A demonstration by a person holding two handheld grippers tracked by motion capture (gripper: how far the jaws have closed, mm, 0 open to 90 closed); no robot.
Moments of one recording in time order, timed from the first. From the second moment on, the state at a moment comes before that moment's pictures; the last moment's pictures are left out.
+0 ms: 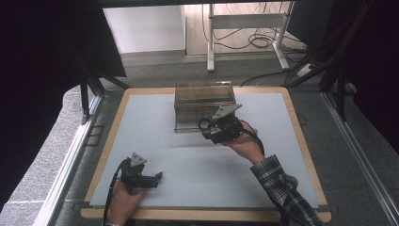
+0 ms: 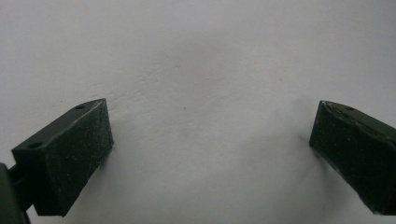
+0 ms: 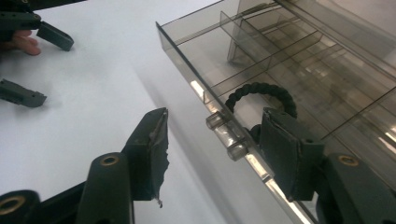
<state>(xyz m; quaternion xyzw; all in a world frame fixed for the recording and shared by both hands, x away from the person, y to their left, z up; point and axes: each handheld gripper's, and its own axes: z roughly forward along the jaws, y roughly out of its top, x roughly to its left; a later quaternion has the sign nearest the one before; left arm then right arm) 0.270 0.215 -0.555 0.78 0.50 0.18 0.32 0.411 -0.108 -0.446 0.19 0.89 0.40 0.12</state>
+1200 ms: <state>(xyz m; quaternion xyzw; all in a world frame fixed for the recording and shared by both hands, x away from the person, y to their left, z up) 0.270 0.215 -0.555 0.78 0.50 0.18 0.33 0.401 -0.111 -0.471 0.18 0.91 0.37 0.11</state>
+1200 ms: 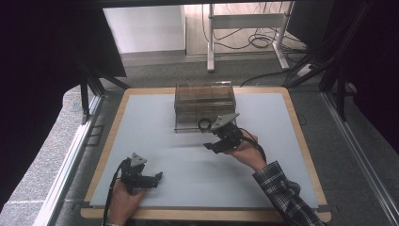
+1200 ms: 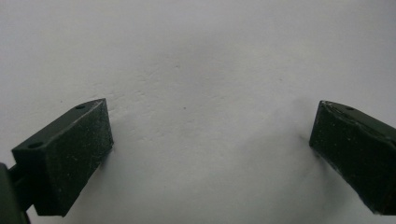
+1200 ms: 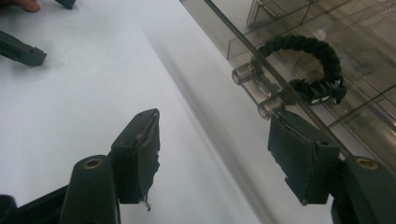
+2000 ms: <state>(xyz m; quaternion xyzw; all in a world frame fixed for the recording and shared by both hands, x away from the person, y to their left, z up) 0.270 0.215 -0.555 0.78 0.50 0.18 0.33 0.405 -0.106 -0.483 0.18 0.91 0.36 0.10</state>
